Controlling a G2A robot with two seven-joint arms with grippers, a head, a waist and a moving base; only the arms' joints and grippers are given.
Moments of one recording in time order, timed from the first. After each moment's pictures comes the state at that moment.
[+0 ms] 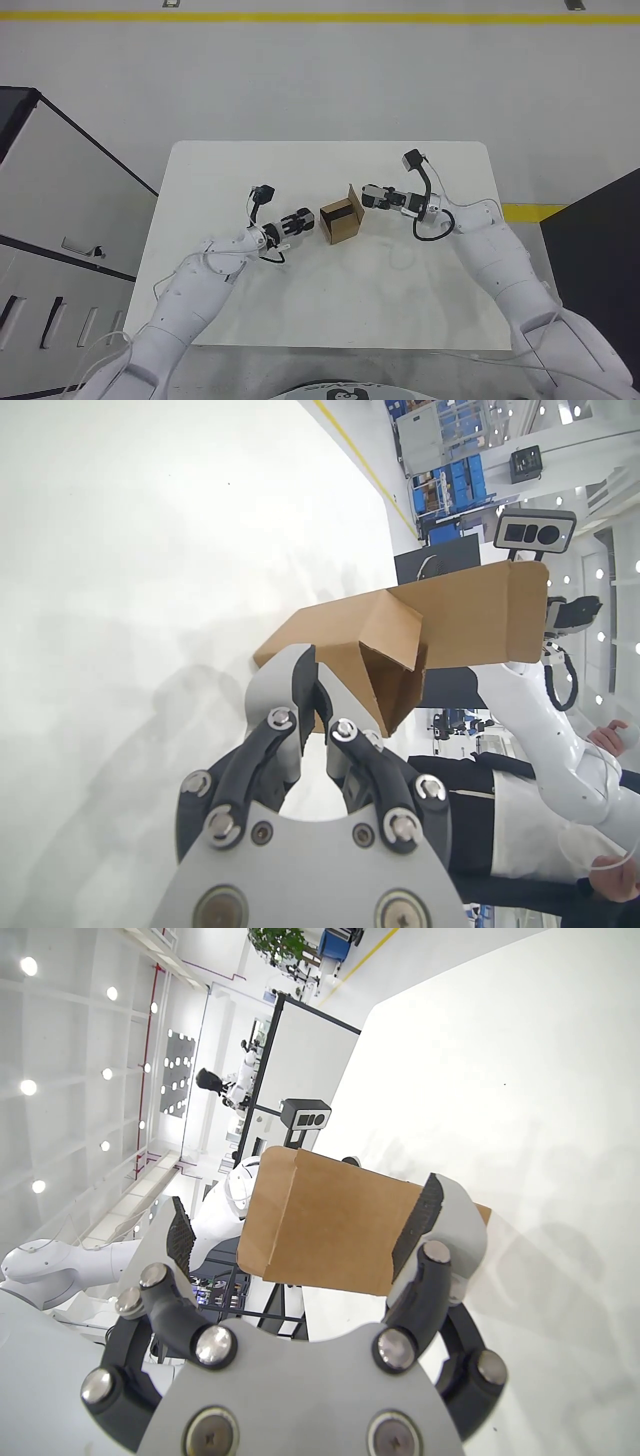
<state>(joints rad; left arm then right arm) 1.20 -1.23 -1.03 -1.12 0.15 -0.37 -0.52 -0.92 -1.22 1.00 -0.80 0.32 -0.73 0.98</state>
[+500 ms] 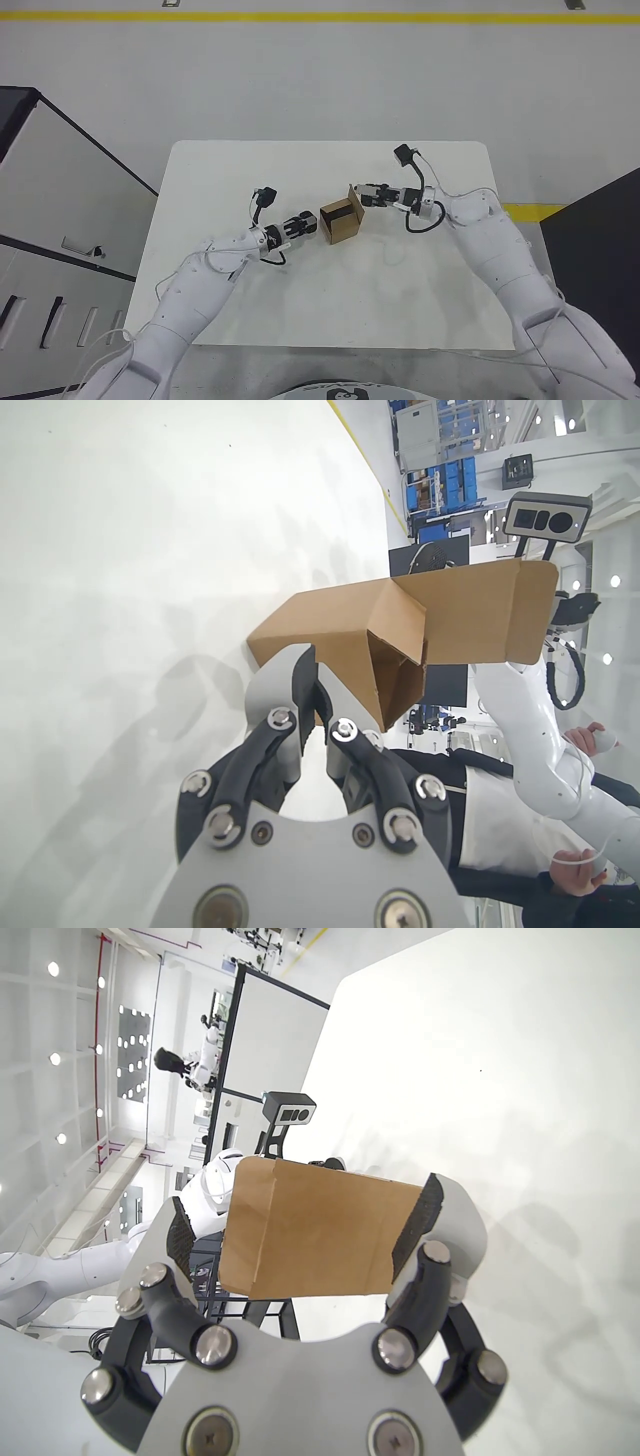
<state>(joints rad) 1.18 -1.24 -1.02 -1.10 0.09 -0.36 -0.57 -0.90 -1.21 0.99 -0.87 0.19 -0.59 0.96</state>
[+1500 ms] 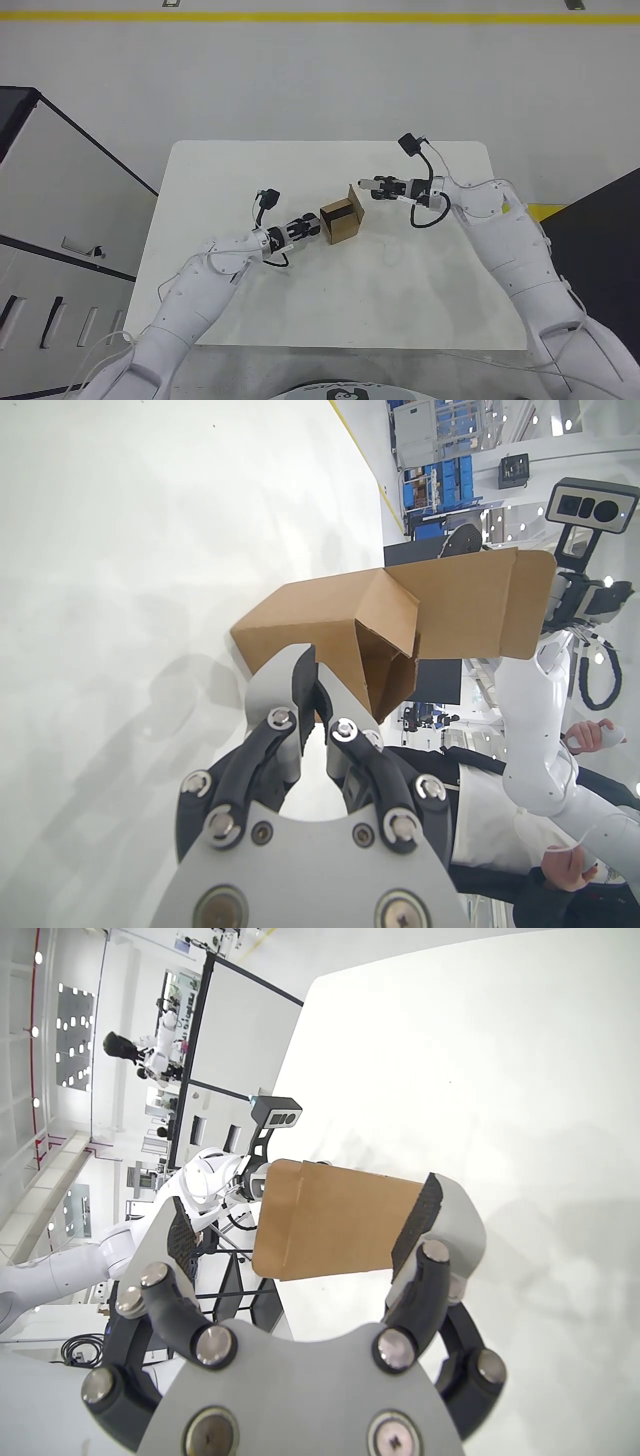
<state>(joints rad) 1.19 -1.24 -1.02 -1.12 0.07 -0.34 -0.59 -0.96 -1.15 1.09 -1.13 0.02 -0.39 0.98</state>
